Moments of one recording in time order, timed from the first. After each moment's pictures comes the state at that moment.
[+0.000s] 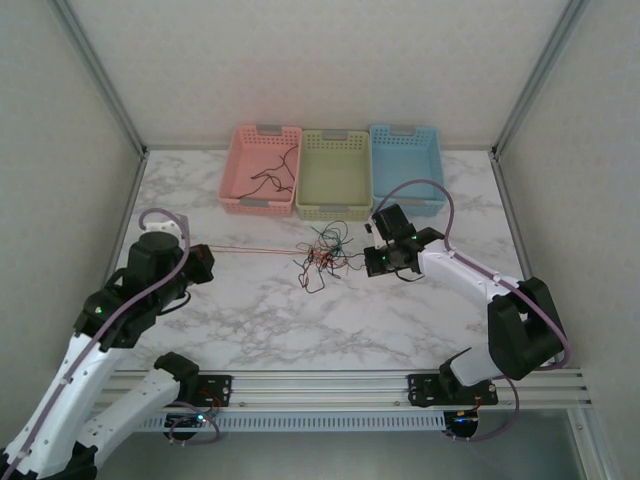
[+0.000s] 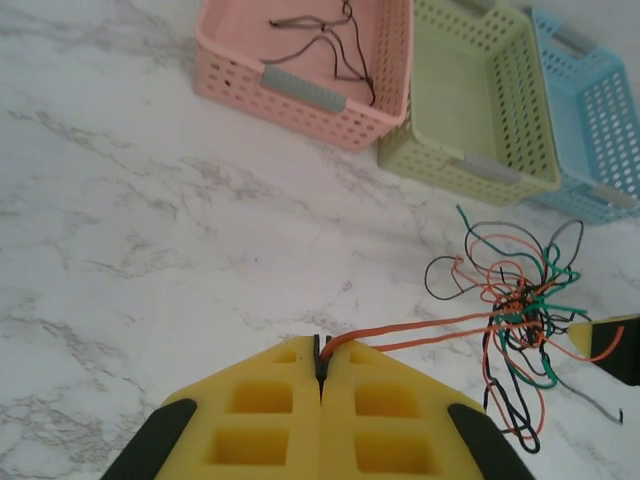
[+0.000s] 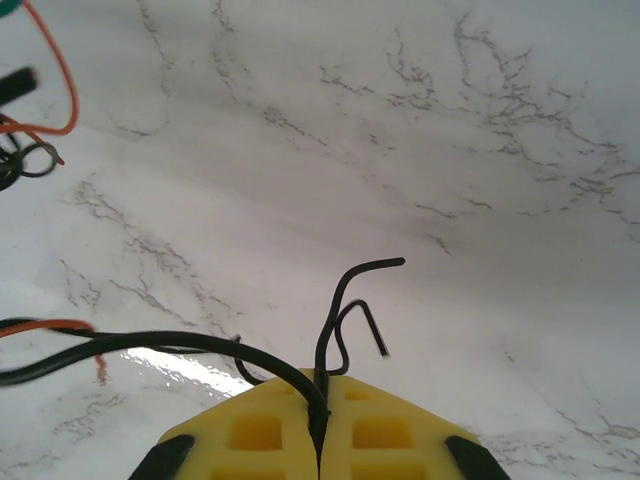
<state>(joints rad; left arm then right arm) -0.47 0.68 1.01 -0.93 -0.18 -0.62 0.54 1.46 0.95 -0.60 -0.05 0.24</state>
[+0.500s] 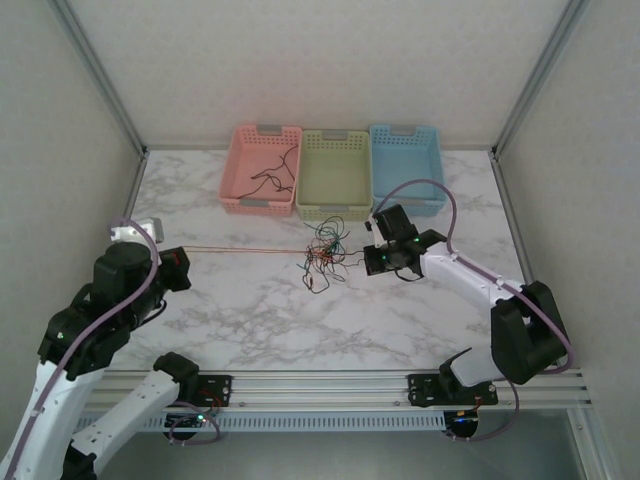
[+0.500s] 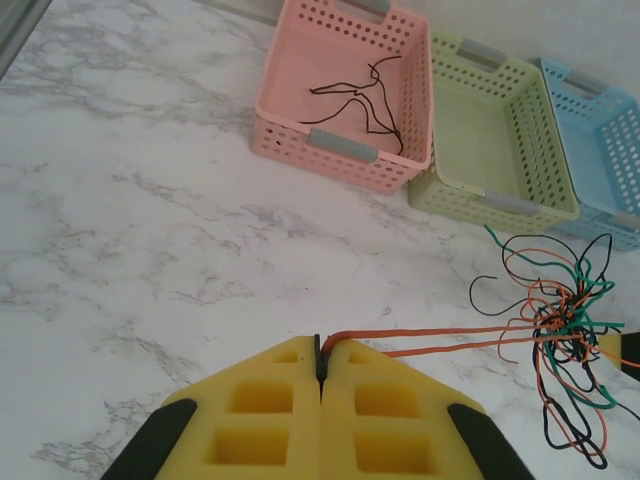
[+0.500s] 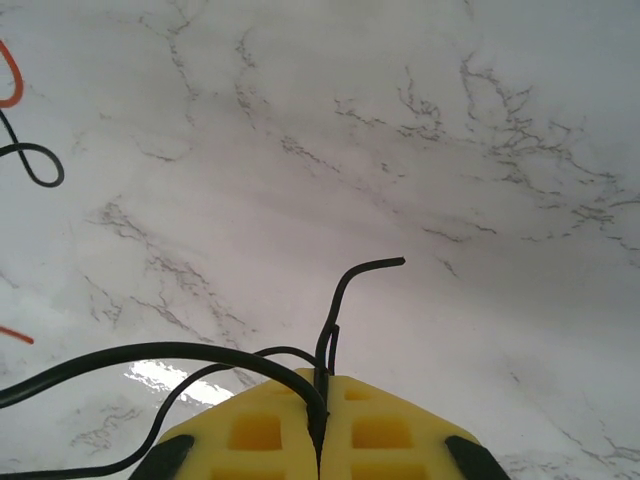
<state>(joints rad) -0.47 0.62 1.14 -1.08 -0.28 -0.53 0.54 1.43 0.93 -0.56 -0.06 0.24</state>
